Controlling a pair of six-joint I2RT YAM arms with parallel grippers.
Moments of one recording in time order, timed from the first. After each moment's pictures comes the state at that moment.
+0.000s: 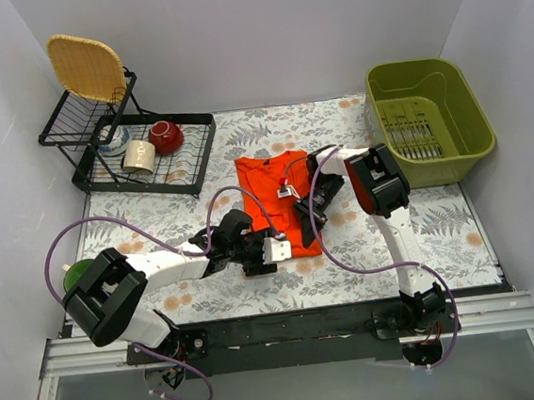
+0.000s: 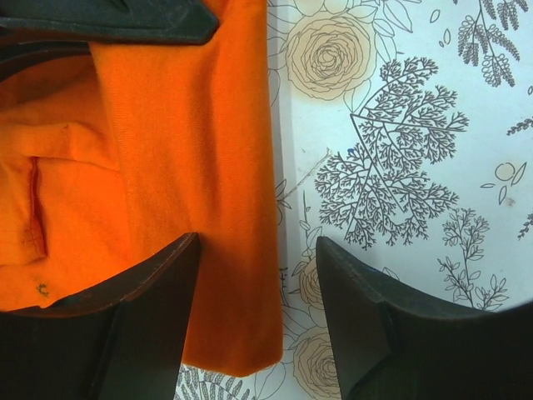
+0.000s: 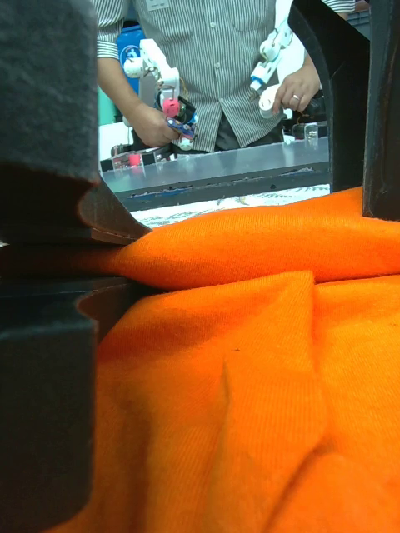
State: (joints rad) left arm -0.80 1.45 0.59 0.05 0.43 0.75; right arm 0.43 2.45 1.68 -1.49 -1.05 -1.00
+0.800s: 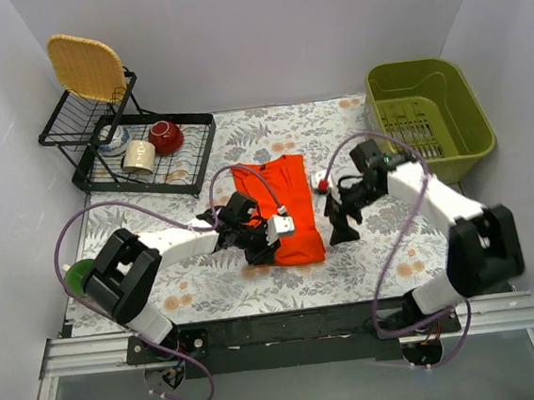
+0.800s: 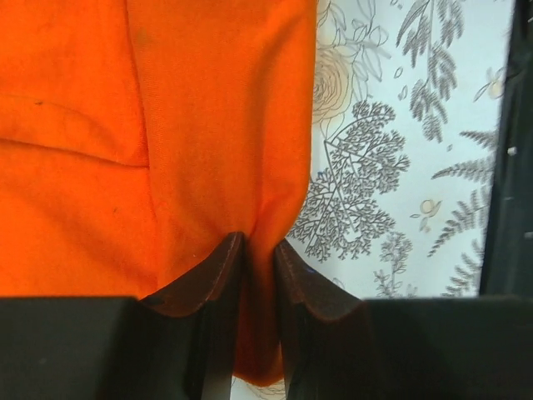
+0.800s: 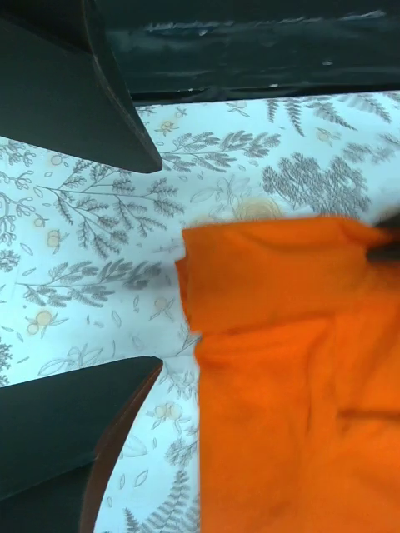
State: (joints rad) left arm -0.74 1.57 0.78 -0.20 0.57 0.53; right arm 0.31 1.52 1.10 -0.97 -0.87 -1.05
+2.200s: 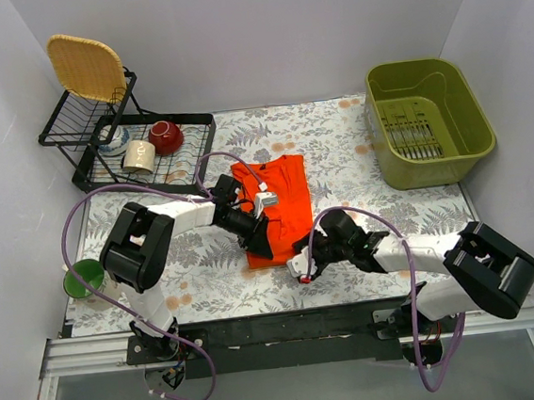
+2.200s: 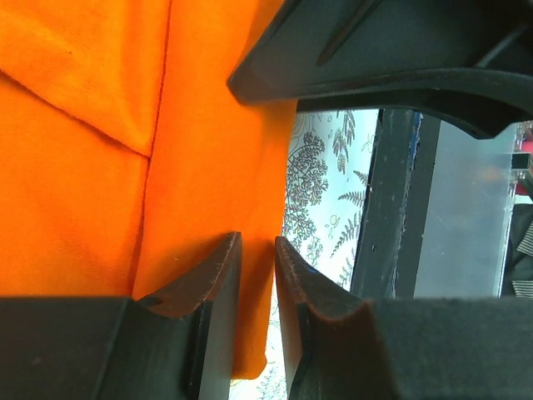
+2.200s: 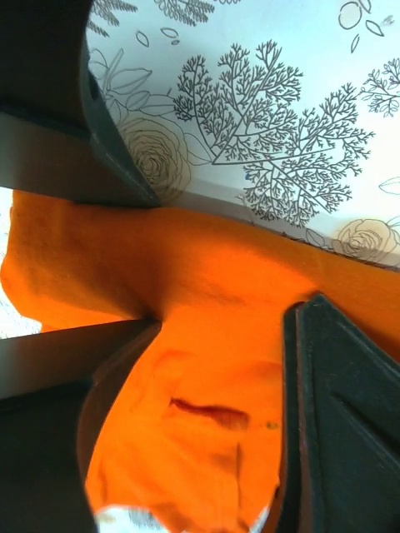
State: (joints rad) left arm -0.53 1.81 0.99 -0.42 0.98 0.29; right arm 0.83 1.35 0.44 0.16 -0.46 -1.15
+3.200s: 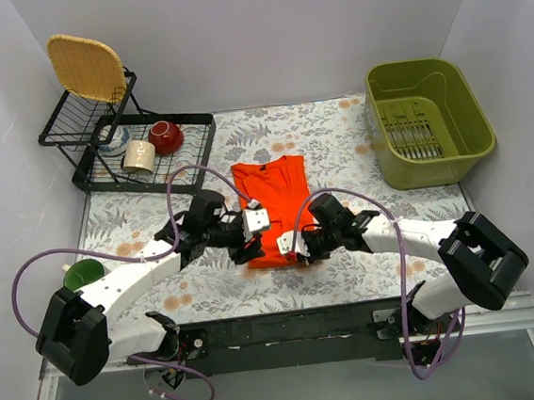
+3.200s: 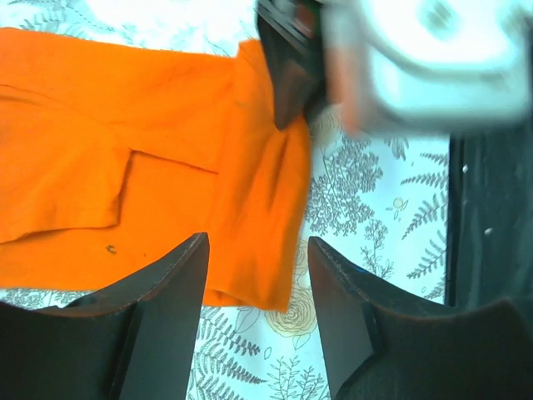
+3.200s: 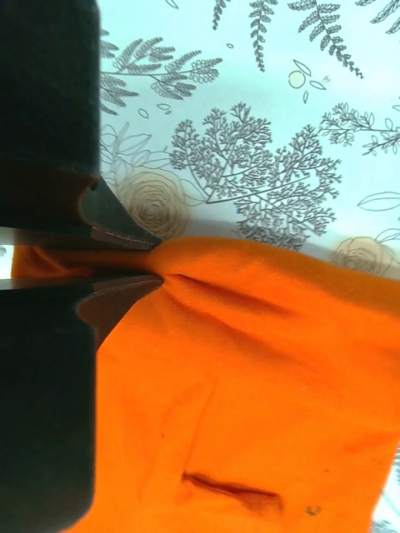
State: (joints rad) left arm -0.61 1.21 0.75 -0.25 0.66 0.51; right arm 0.82 1.40 0.64 -0.17 -0.52 -0.94
